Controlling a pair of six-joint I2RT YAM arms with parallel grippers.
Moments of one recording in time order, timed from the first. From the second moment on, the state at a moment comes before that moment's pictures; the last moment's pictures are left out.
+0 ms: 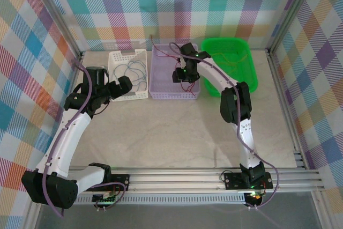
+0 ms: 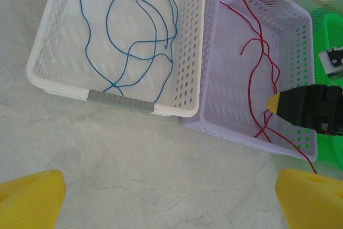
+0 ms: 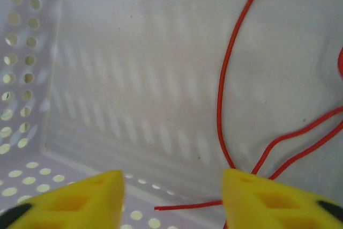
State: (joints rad) left arm -0.17 1.12 1.15 -0.76 0.04 -0.57; right arm 0.49 2.35 2.18 -0.95 -0.18 0.29
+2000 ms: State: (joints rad) left arm -0.16 1.12 1.14 -0.74 0.09 -0.56; right arm 0.45 2.56 2.33 -0.90 -0.06 0.24
